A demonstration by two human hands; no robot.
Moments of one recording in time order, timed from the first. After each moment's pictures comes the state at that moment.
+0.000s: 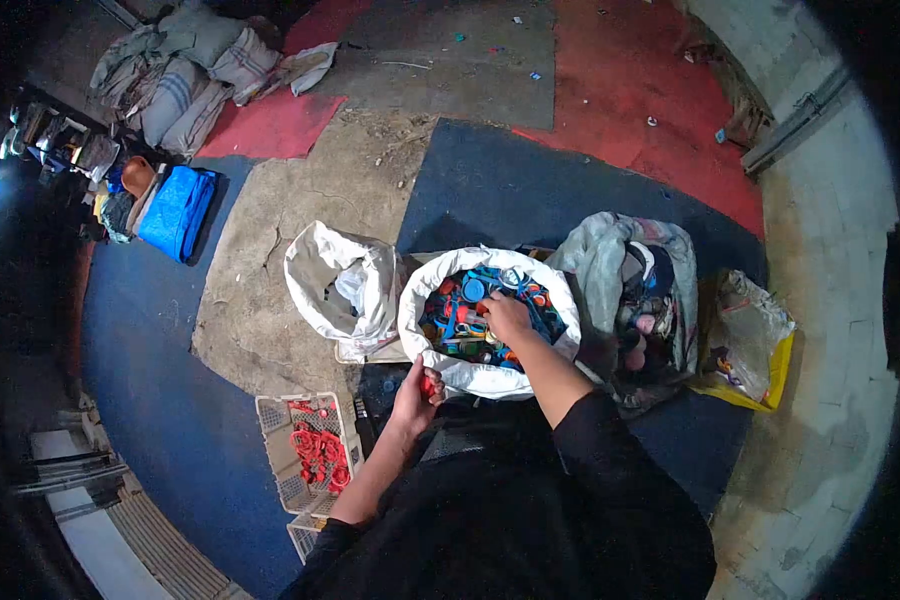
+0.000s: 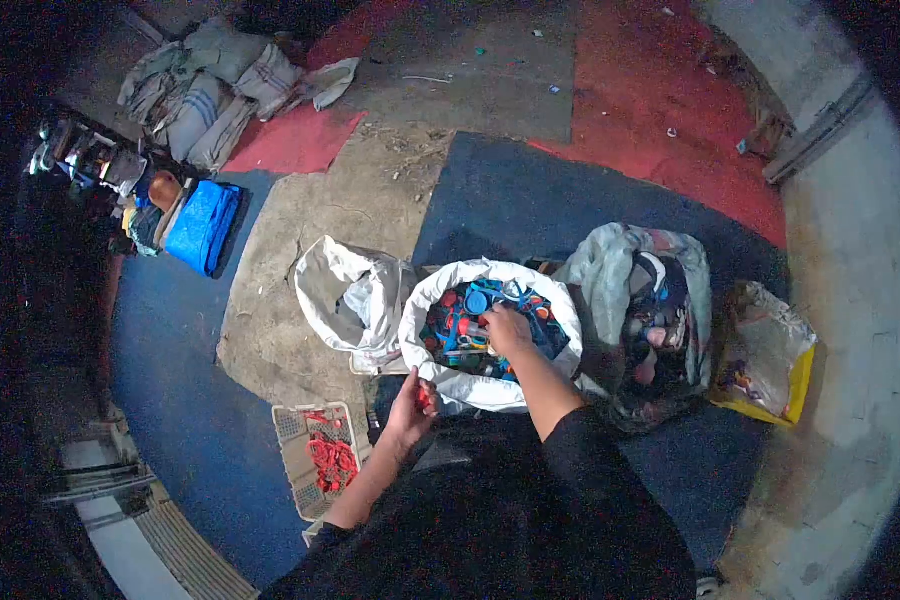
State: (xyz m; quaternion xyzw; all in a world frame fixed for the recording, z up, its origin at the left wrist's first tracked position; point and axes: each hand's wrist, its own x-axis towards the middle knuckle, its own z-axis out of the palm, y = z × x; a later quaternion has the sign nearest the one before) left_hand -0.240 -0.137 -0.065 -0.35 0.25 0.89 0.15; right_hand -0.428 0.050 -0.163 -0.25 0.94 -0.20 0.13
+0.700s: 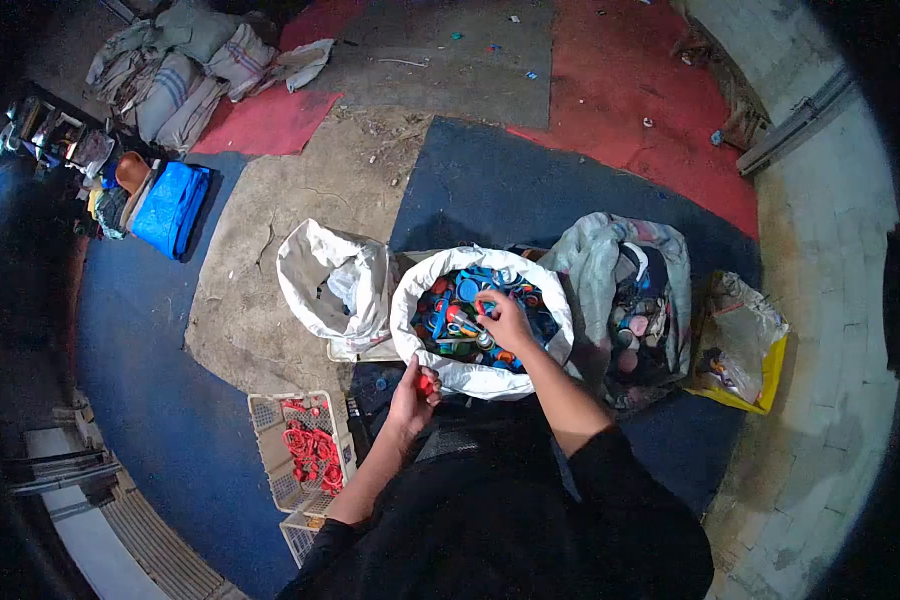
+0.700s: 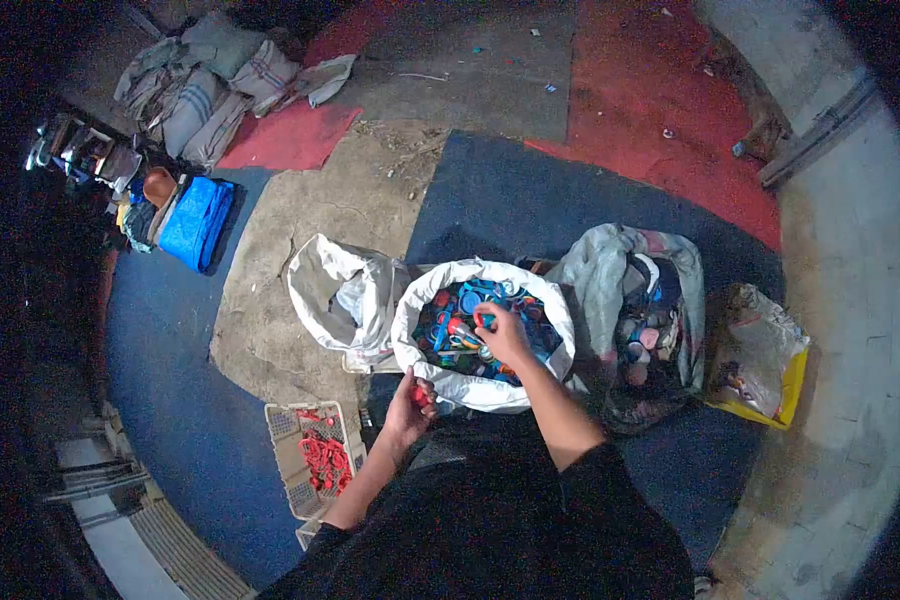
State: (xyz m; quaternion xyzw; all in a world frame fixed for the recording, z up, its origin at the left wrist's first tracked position) left_hand -0.242 -0.127 -0.063 -0.37 0.26 0.88 0.13; right_hand -0.414 0.063 -0.103 -0.09 0.82 -0.53 0.20
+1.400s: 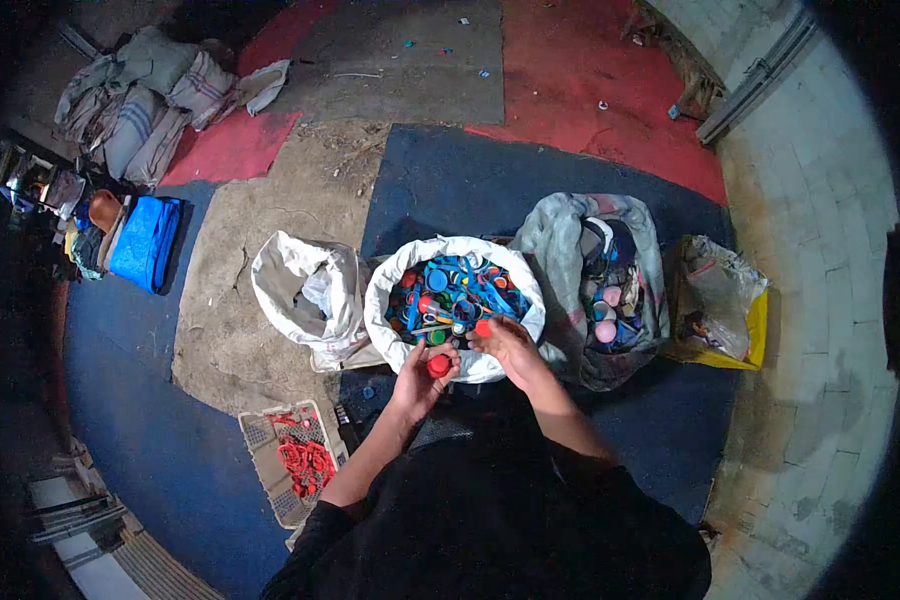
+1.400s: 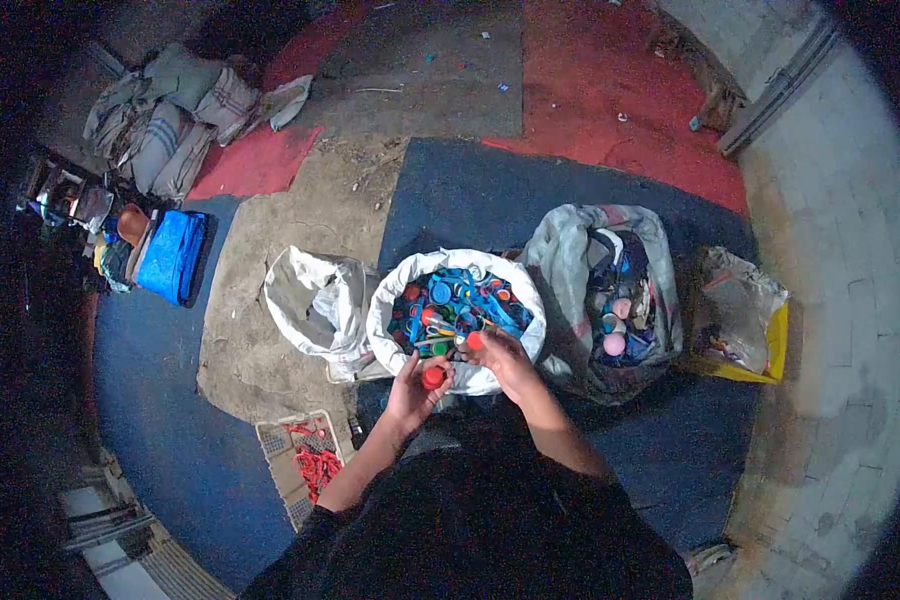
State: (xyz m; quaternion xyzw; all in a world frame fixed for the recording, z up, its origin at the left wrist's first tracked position) left_hand -0.261 -0.089 -0.041 -0.27 0.25 0.90 0.22; right_hand -0.326 0.124 -0.053 0.10 0.38 -0.87 0.30
